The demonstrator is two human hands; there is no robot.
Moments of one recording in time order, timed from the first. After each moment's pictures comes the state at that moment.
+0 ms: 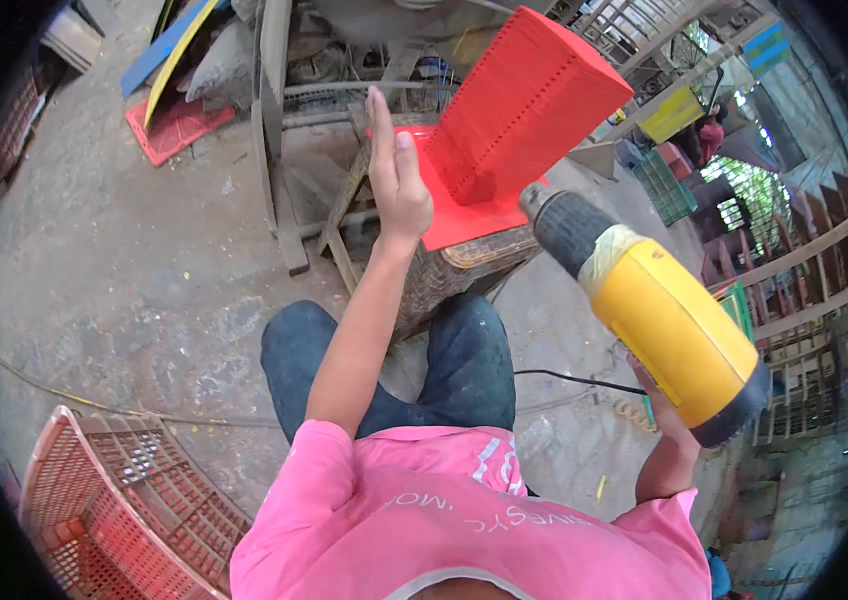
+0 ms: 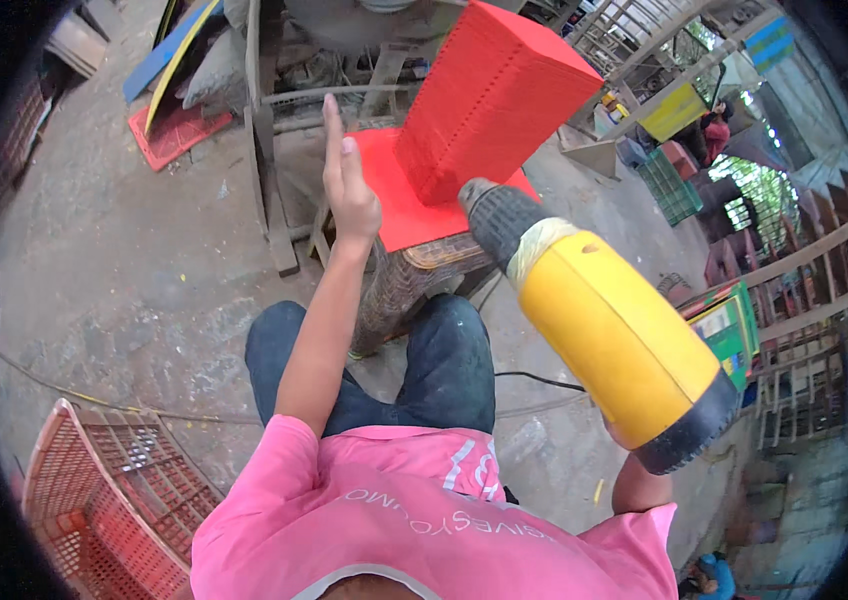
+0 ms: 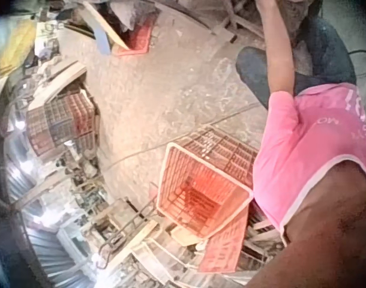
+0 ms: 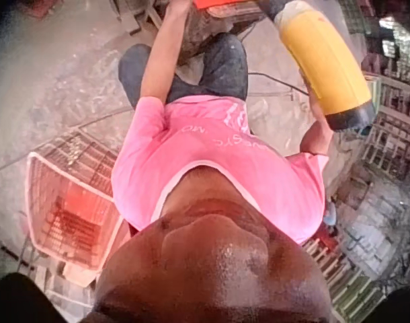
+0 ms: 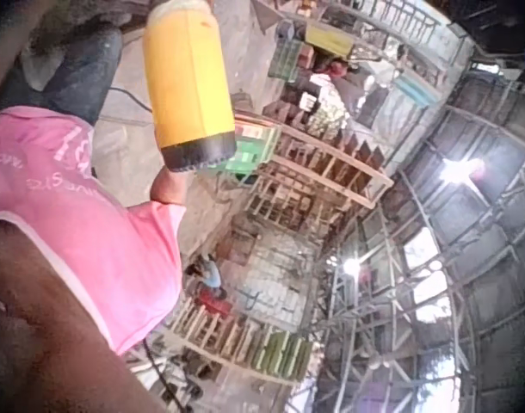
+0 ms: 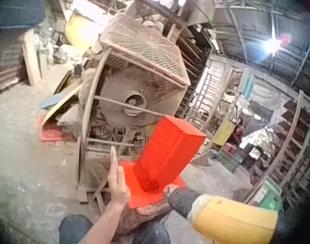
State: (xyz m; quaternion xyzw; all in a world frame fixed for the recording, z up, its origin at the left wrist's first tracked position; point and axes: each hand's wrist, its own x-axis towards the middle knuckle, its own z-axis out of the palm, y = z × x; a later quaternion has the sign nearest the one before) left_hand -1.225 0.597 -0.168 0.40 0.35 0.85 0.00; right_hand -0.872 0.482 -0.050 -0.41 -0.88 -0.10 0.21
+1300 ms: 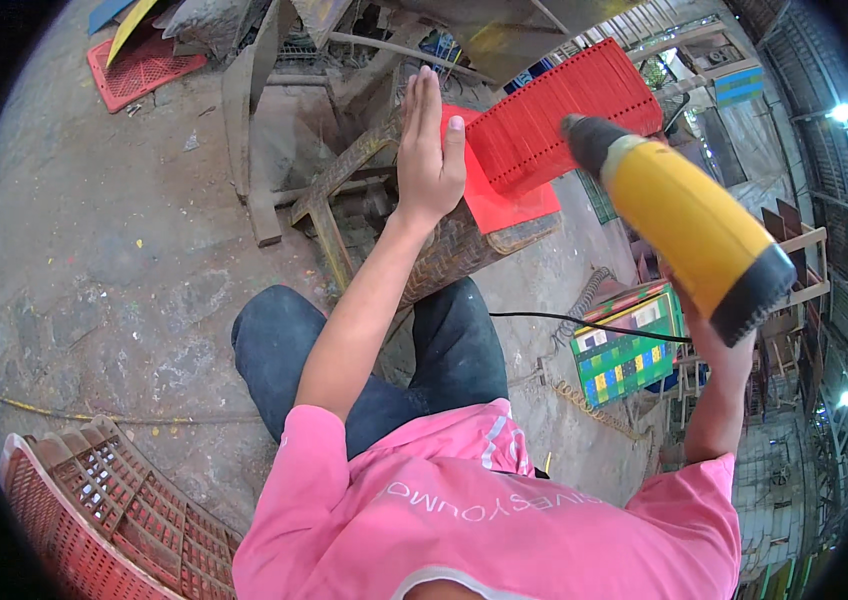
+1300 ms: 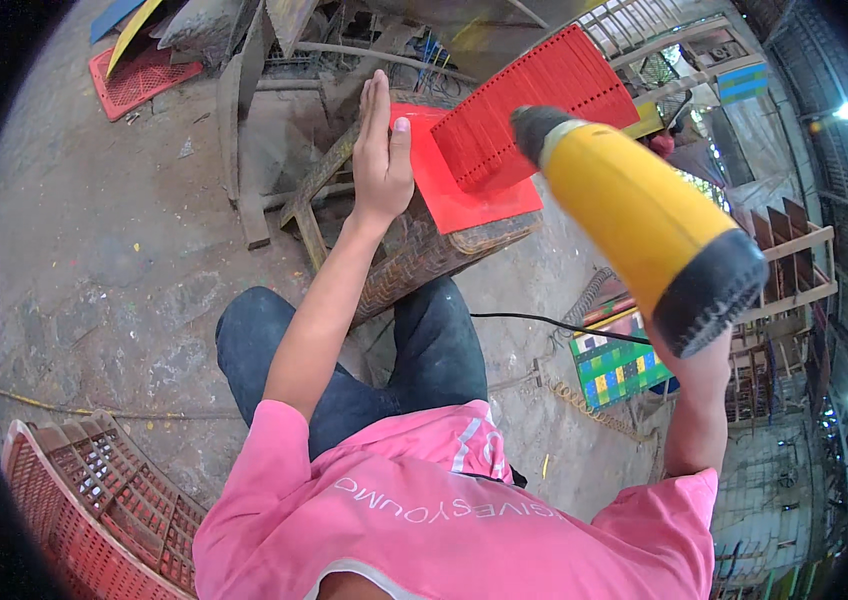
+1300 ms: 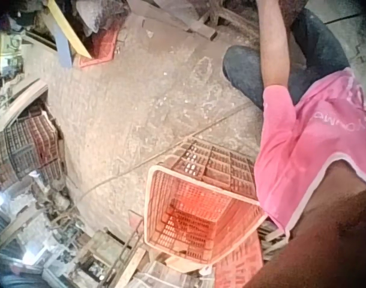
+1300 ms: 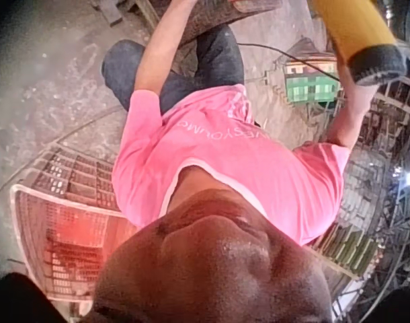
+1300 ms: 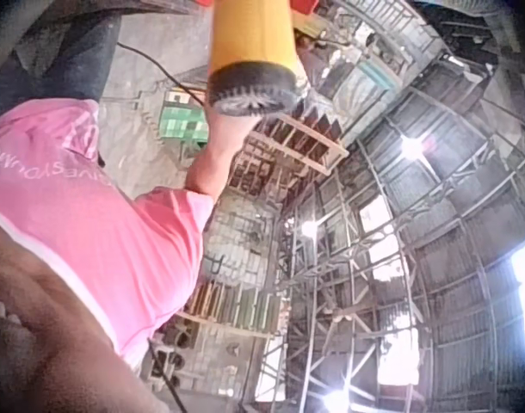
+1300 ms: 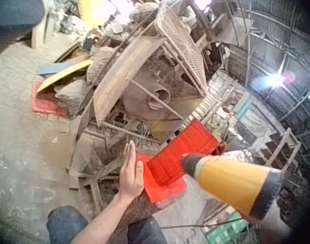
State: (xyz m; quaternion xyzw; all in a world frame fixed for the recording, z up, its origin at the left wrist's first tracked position) left_hand -1.269 0.597 -0.220 0.40 0.39 0.83 -0.02; right_hand -1.018 0.479 0.031 -0.36 -0.90 -0.24 0.05
